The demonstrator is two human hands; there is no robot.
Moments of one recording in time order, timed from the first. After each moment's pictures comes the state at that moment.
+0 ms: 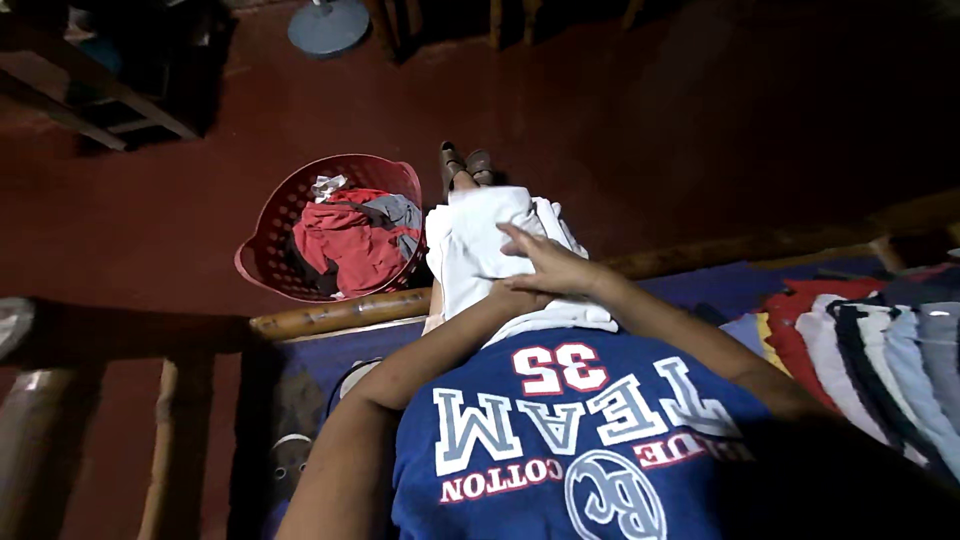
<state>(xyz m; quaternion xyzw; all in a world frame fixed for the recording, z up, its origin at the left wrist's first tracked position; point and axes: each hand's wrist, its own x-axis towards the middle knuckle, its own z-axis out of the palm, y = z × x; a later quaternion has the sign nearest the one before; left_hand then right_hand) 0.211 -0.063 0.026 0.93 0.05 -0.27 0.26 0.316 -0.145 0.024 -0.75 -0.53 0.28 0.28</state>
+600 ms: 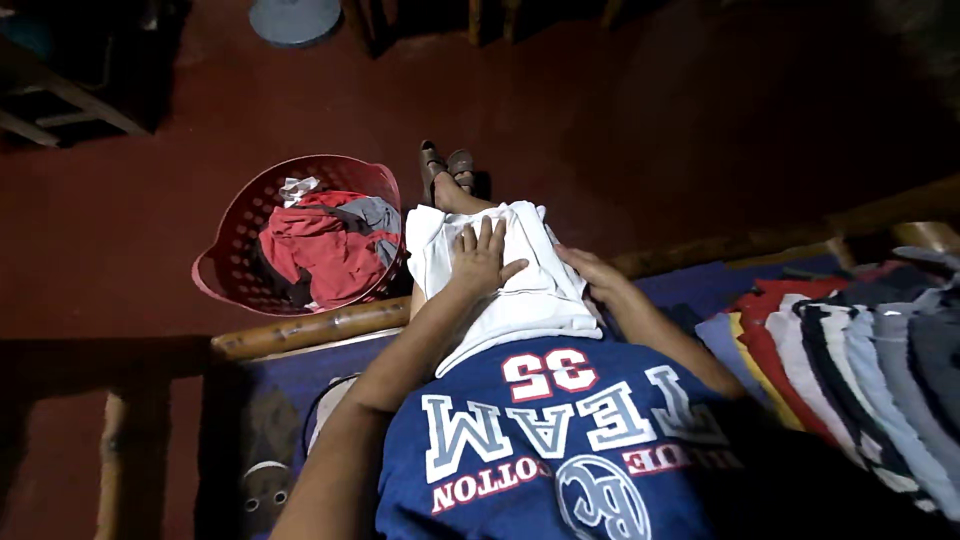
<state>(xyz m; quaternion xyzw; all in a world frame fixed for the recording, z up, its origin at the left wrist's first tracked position) 0.244 0.002 -0.059 0.97 0.12 -0.05 0.21 0.361 -0.221 -0.038 -0.73 -0.03 0.44 0.52</state>
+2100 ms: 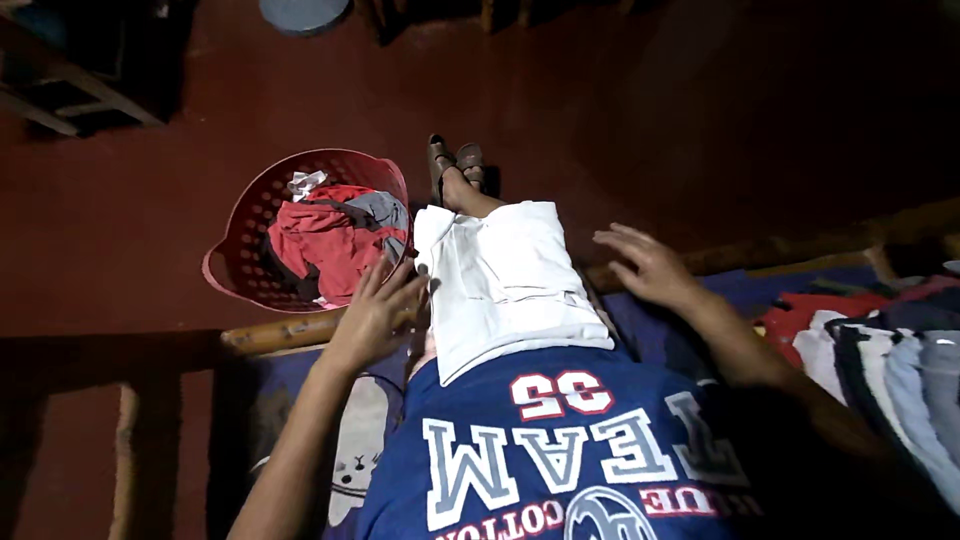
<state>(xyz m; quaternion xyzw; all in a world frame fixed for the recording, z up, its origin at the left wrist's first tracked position) 0.076 0.095 -0.007 0.97 0.05 0.03 0.23 0.401 -0.270 0.007 -0.81 -0.52 0.11 0.25</state>
